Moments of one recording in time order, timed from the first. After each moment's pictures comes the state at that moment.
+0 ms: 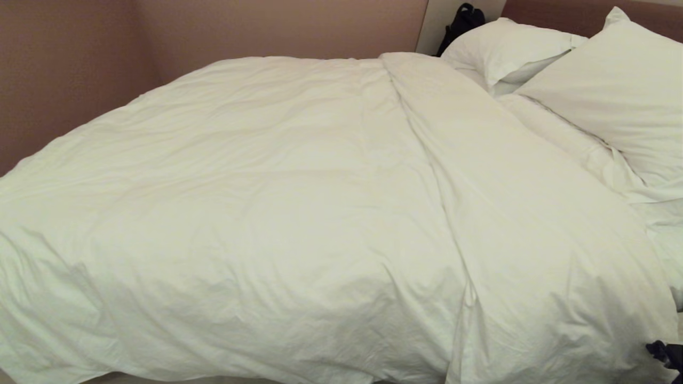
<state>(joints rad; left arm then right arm) 0.01 0.00 0.00 0.00 0.01 -0.03 -0.79 2.42 -0.05 -1.51 0.19 -0.47</state>
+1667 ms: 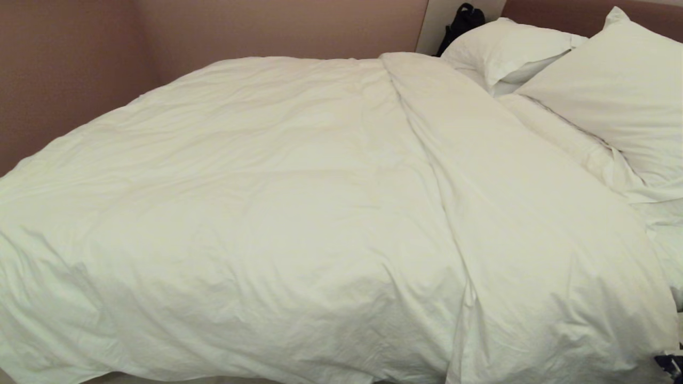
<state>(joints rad) 0.01 0.00 0.00 0.00 0.01 -0.03 -0.92 2.52 -0.11 -1.51 0.48 -0.61</state>
